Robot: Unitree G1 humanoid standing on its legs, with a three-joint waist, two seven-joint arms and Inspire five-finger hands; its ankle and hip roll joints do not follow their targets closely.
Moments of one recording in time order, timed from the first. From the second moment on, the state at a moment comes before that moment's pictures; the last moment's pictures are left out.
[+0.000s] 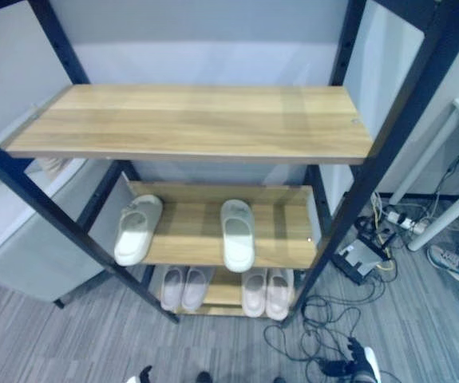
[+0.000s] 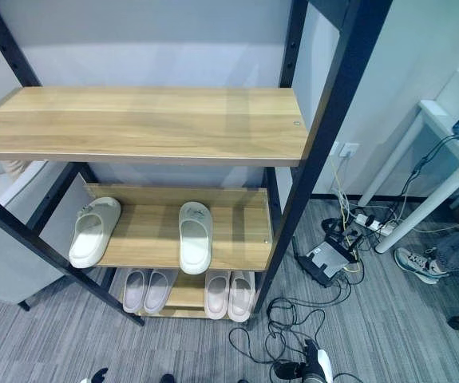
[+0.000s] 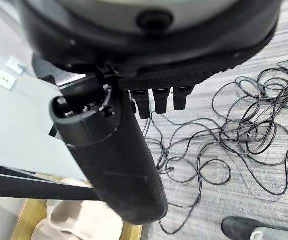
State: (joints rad) left arm 0.17 0.19 -0.19 1.17 0.17 -0.13 0.57; right arm 0.16 -0.23 0.17 0.86 0.14 -0.13 -0.37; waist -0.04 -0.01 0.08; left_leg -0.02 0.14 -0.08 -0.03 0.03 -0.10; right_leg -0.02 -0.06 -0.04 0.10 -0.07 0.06
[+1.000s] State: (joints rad) left arm 0.25 0.29 -0.16 0.98 0.28 -0.13 0.53; right arm 0.33 -0.63 0.43 -0.08 -0.11 -0.24 -0.07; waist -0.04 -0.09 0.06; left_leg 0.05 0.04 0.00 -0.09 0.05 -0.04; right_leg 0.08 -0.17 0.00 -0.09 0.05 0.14
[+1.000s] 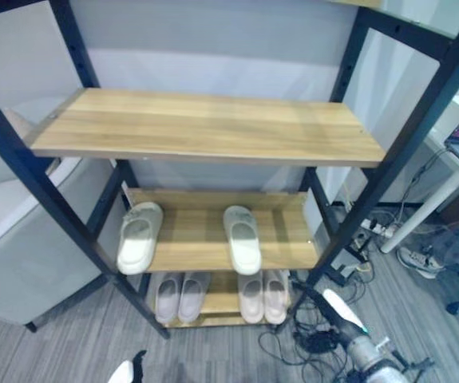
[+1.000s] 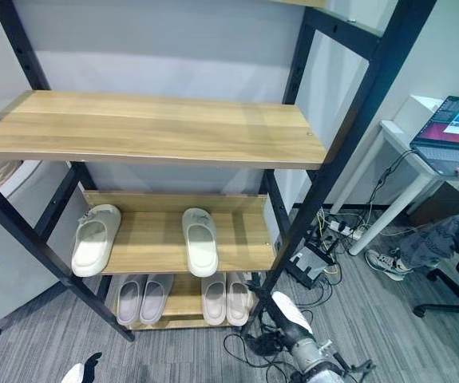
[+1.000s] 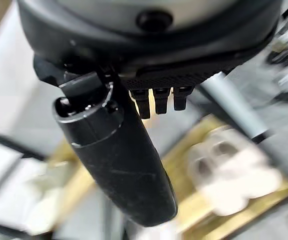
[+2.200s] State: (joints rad) left arm 0.29 0.26 -0.12 1.02 0.24 -0.13 0.52; right arm -0.16 -0.50 0.32 0.31 -0.22 -0.11 -0.39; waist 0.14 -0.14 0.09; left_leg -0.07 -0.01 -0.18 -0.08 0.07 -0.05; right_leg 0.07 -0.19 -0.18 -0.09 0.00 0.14
